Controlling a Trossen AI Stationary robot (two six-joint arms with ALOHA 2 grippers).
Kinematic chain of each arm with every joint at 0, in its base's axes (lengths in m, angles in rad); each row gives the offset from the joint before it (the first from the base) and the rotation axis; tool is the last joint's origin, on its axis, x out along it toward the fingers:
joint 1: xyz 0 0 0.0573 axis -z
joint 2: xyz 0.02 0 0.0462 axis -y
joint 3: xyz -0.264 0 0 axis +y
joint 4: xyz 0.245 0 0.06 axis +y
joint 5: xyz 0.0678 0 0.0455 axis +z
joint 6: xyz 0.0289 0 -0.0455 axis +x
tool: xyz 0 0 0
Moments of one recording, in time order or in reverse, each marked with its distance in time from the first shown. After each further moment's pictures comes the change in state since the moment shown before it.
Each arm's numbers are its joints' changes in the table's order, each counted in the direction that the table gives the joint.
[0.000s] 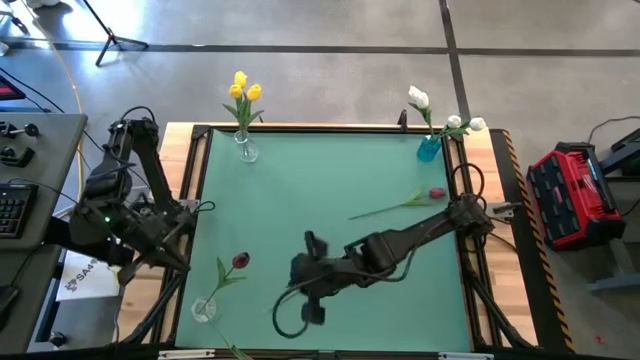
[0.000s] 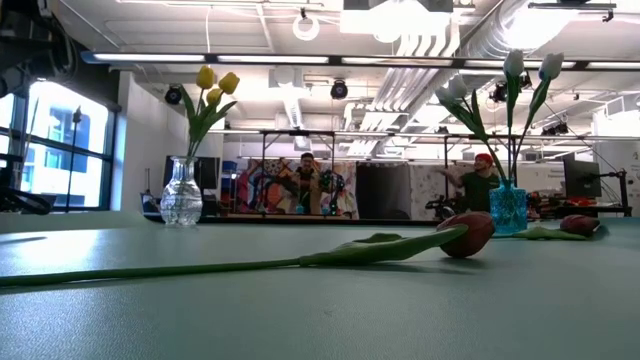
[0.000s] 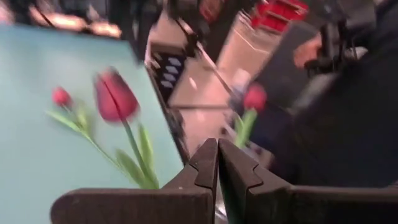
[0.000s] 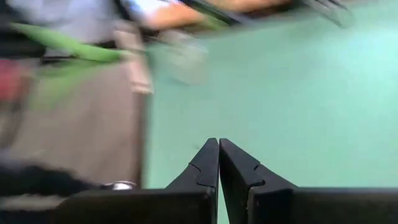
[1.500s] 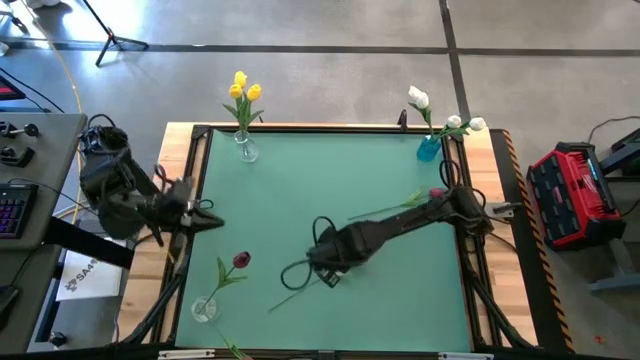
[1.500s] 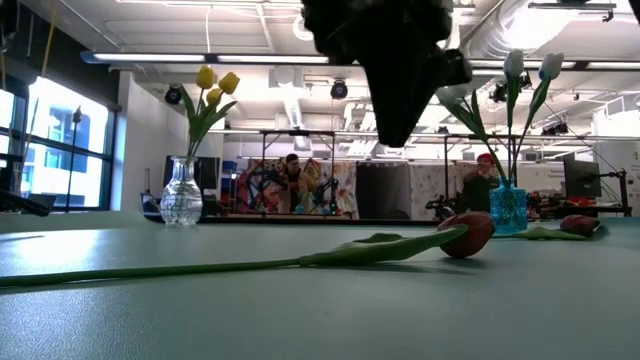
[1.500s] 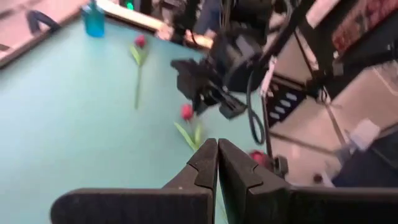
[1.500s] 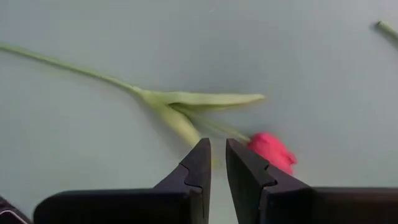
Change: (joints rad) left arm -0.424 -0.183 -0.279 0.331 0.053 -0.141; right arm 0.143 0.000 0.340 0.412 0.175 0.542
